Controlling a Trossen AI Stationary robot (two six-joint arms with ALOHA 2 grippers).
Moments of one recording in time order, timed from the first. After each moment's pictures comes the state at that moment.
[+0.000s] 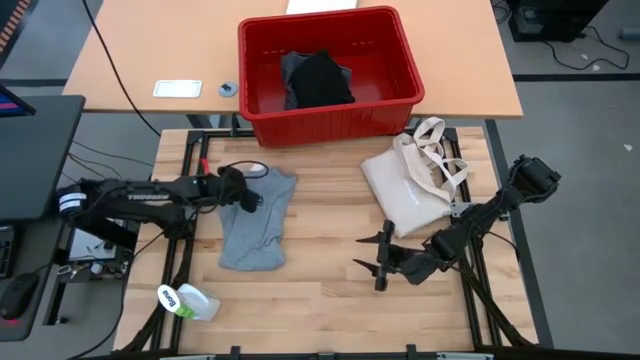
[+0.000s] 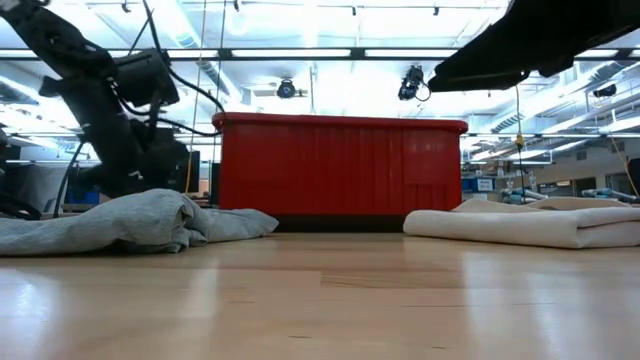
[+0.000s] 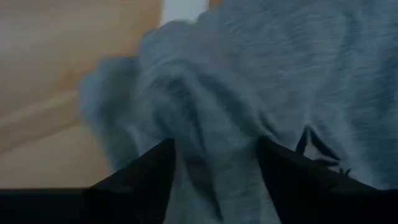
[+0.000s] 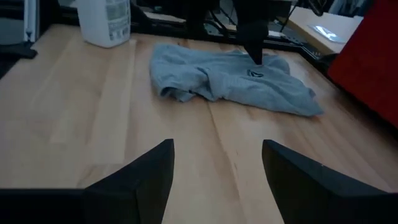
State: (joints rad) left arm 0.34 1.01 0.37 -0.38 -0.32 -0.72; right arm 0.59 1.44 0.64 0.28 0.78 0.21
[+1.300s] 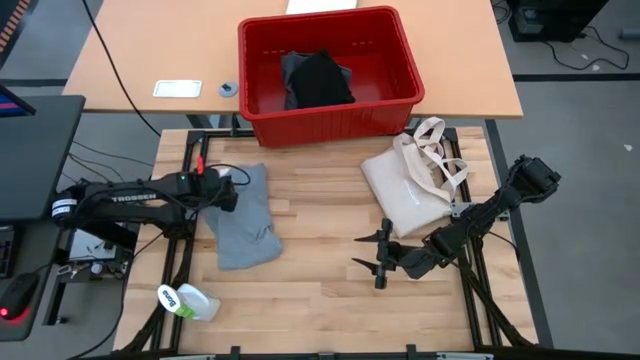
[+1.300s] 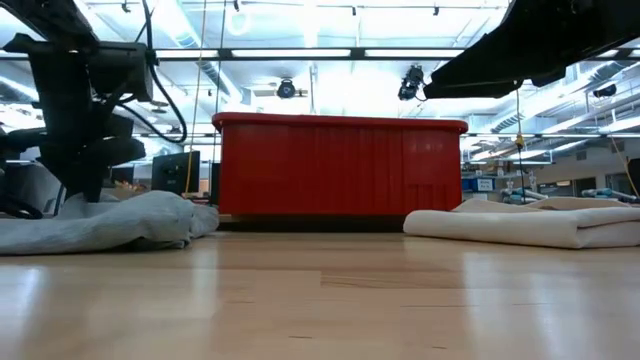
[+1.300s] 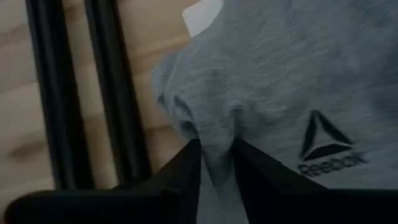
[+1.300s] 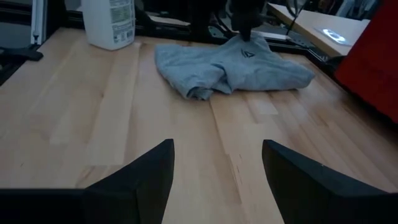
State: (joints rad) left arm 0.30 0.88 0.49 -1.03 -0.44 -0.98; right arm 0.57 1.44 0.59 0.38 0.73 0.16
